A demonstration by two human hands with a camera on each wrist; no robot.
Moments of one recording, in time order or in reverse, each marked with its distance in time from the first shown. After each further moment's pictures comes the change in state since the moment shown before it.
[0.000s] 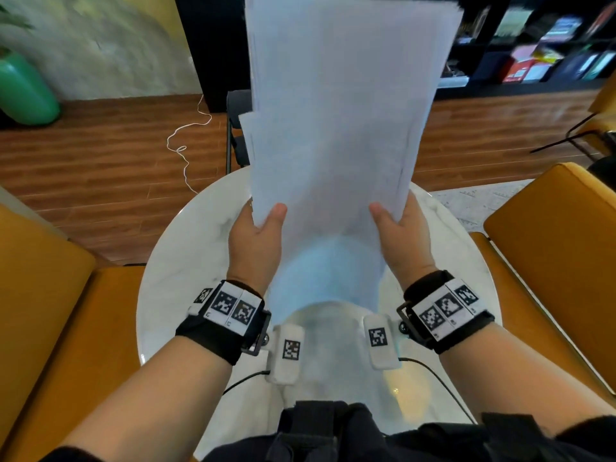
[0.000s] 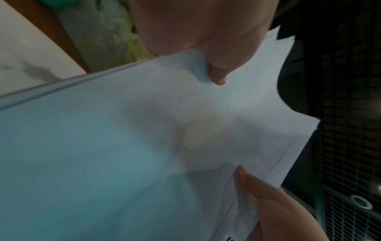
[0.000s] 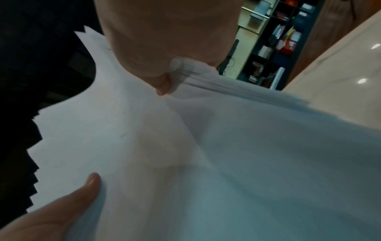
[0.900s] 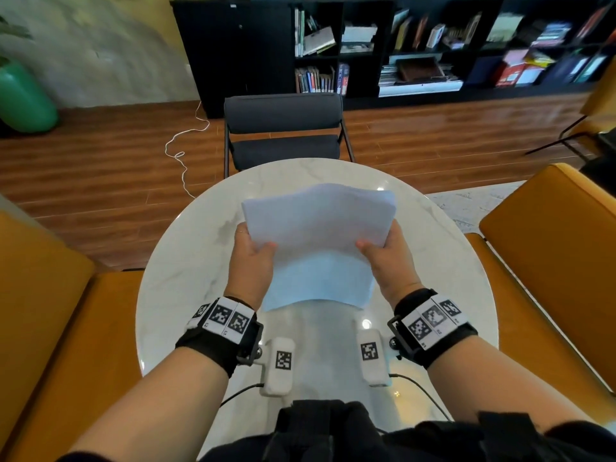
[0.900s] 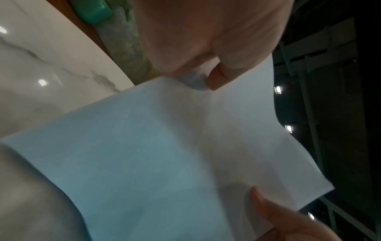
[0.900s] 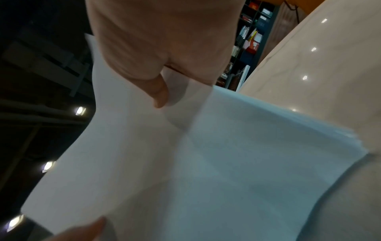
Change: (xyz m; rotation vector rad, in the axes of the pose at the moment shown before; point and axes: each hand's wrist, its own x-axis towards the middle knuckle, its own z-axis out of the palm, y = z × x) left_hand -0.010 -0.029 -0.015 0.020 -0.062 -0.180; right_hand -0.025 0.029 0.005 0.134 -0.108 0.255
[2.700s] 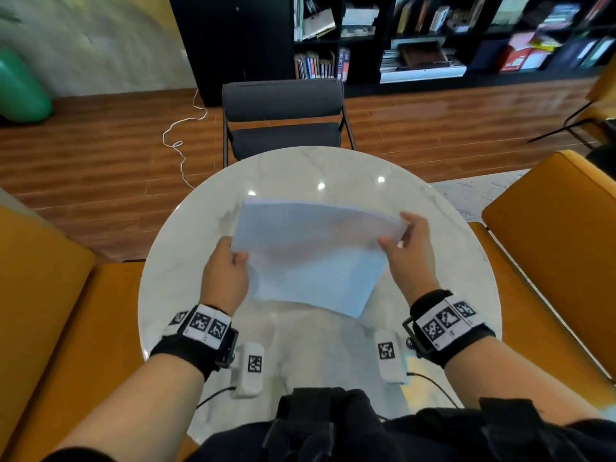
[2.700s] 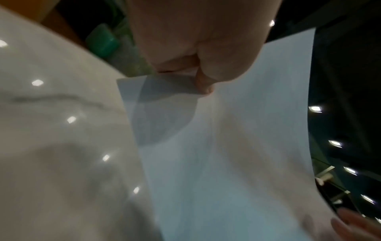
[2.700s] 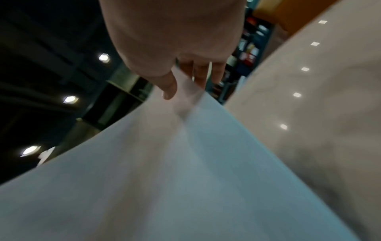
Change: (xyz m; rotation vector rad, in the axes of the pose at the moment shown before) left_hand 0.011 -0.040 -0.052 0.626 0.033 0.037; right_hand 0.008 0.039 -0.024 -0.277 0.195 -0.032
